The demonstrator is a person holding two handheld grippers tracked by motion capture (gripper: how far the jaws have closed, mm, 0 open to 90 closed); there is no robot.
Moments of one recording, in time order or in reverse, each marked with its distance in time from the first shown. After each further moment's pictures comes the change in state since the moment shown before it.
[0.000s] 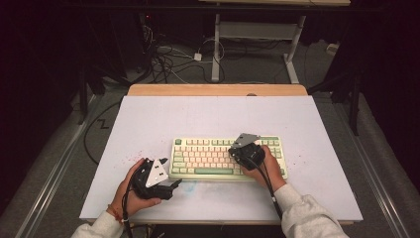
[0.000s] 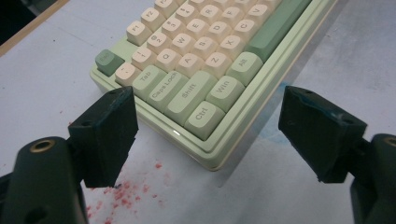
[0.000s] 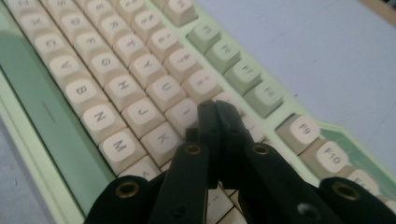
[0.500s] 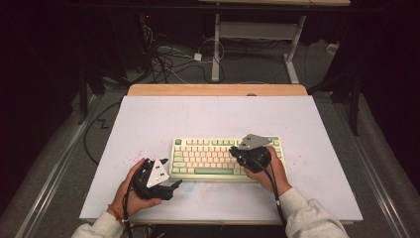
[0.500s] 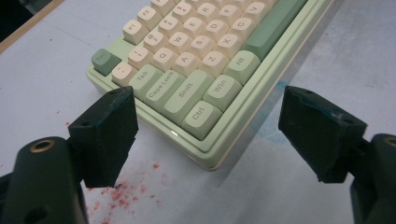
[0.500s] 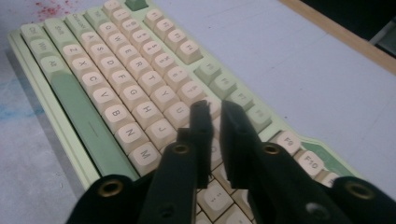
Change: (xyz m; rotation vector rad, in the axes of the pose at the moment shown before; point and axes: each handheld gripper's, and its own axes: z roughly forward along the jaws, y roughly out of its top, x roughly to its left) left arm -0.001 0.001 0.001 0.008 -0.002 0.004; right arm 0.002 -0.003 -0.029 -0.148 0.012 0.025
